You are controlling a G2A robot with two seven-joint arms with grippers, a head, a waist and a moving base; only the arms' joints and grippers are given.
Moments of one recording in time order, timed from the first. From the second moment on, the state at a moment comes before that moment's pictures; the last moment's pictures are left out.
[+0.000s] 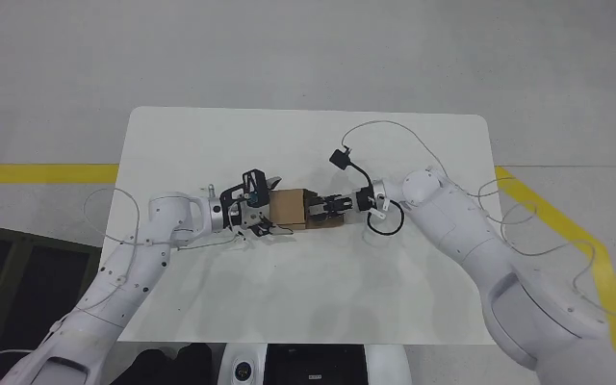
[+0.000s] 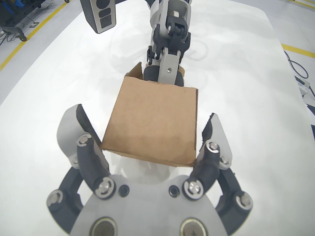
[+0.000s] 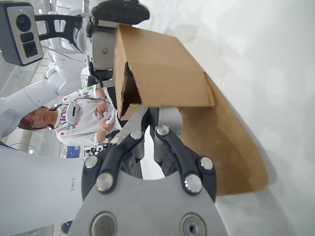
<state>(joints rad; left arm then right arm) 0.97 -0.97 -1.01 -1.40 1.32 -0.91 0.08 -0.44 -1.32 0.43 -0.64 0.49 -0.71 1.11</state>
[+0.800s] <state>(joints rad) 0.98 -0.98 -1.02 -1.41 1.32 -0.93 0.08 -0.42 -1.28 0.48 -0.65 0.46 -0.67 1.15</state>
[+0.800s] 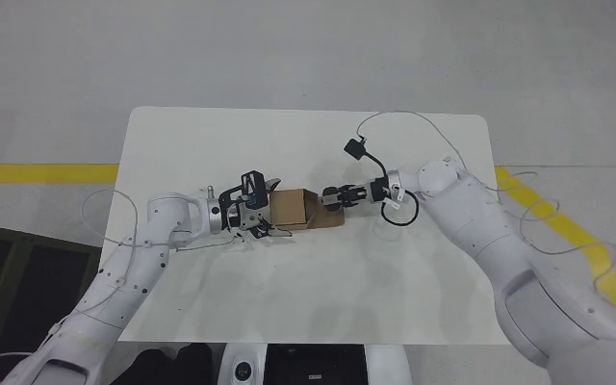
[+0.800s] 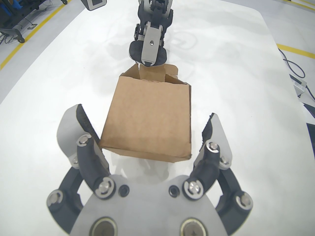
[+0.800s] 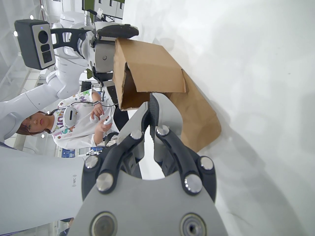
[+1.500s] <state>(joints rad) 1.02 -0.95 -1.13 -1.40 1.25 -0.96 0.05 -0.43 -1.29 0.48 -0.66 0.46 -0.67 1.12</state>
